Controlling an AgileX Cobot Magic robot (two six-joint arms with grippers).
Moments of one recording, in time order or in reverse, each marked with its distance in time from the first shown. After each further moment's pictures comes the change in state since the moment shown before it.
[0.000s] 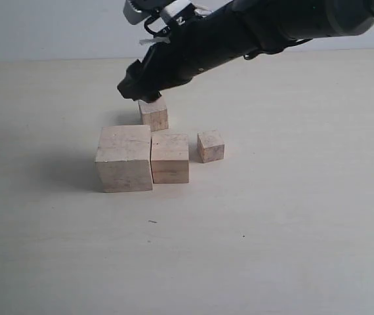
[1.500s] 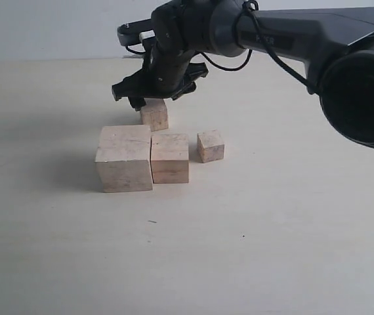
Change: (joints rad) left arm 0.000 0.000 0.000 0.000 0.000 0.000; right arm 0.072 0.435 -0.597 -1.090 0.319 1.450
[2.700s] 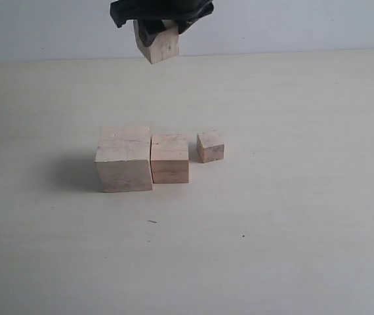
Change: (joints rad) left arm 0.000 0.000 0.000 0.000 0.000 0.000; right arm 0.000 -0.362 0.045 0.068 0.255 -0.222
